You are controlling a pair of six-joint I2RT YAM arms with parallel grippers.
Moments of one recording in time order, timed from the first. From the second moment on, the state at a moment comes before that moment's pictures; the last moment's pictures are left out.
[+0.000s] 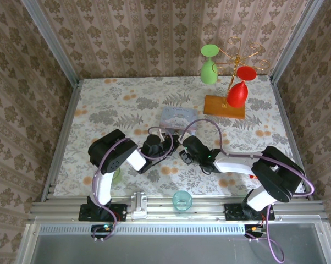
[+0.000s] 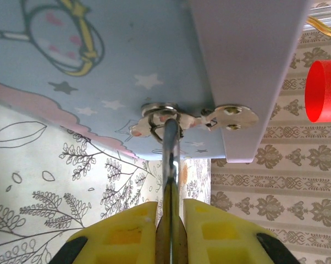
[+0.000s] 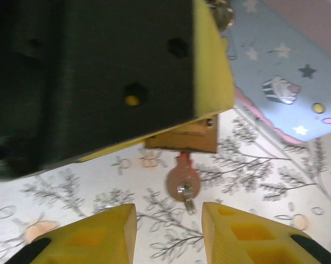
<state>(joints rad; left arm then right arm) -0.81 2.02 0.62 1.17 0.22 -1.38 0.79 1.55 0.66 0.04 0.27 0.11</state>
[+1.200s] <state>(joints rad) -0.82 2.00 0.60 1.18 0.24 -1.40 0.51 1.57 0.48 0.43 -0.39 0.32</state>
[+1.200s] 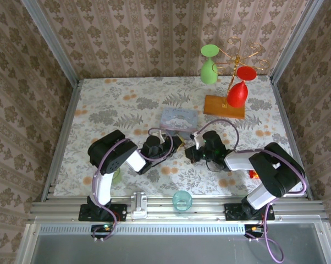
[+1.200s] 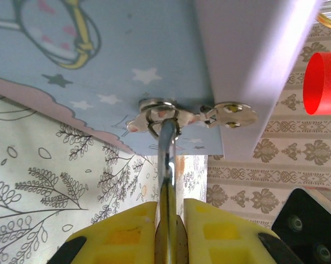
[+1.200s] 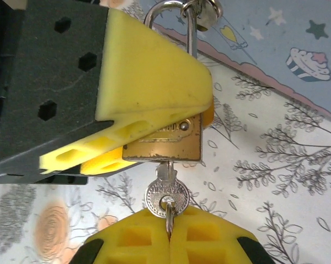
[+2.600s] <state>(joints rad) -0.80 1.99 0.55 1.18 0.23 -1.38 0.86 1.63 0.69 0.09 0.35 0.02</state>
